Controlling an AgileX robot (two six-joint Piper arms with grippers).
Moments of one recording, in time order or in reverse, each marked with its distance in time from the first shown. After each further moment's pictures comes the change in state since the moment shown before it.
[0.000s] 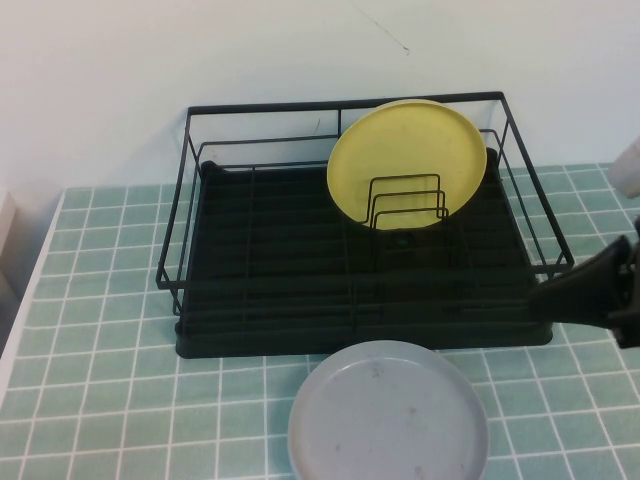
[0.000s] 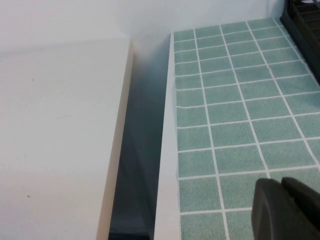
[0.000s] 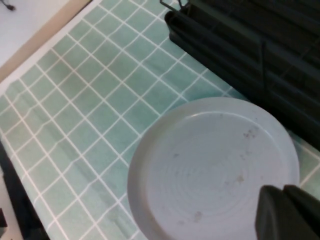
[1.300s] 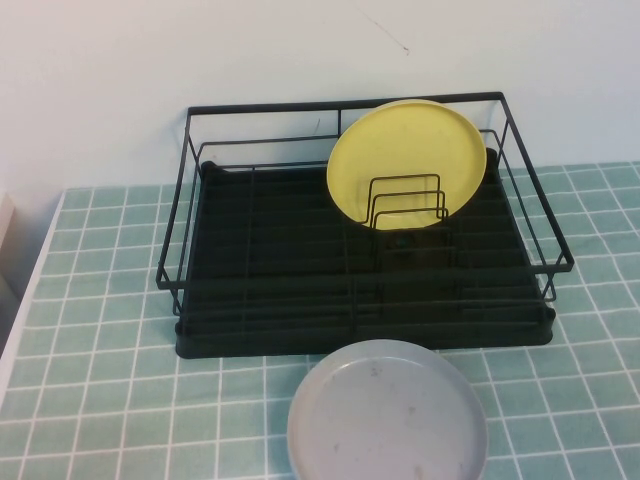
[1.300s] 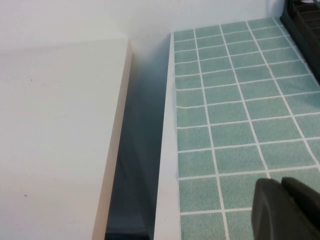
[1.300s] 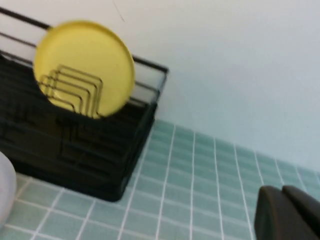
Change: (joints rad) right arm 0.000 -1.273 0.622 -0.922 -0.465 0.704; left arm 0.000 0.000 0.000 0.000 0.000 0.000
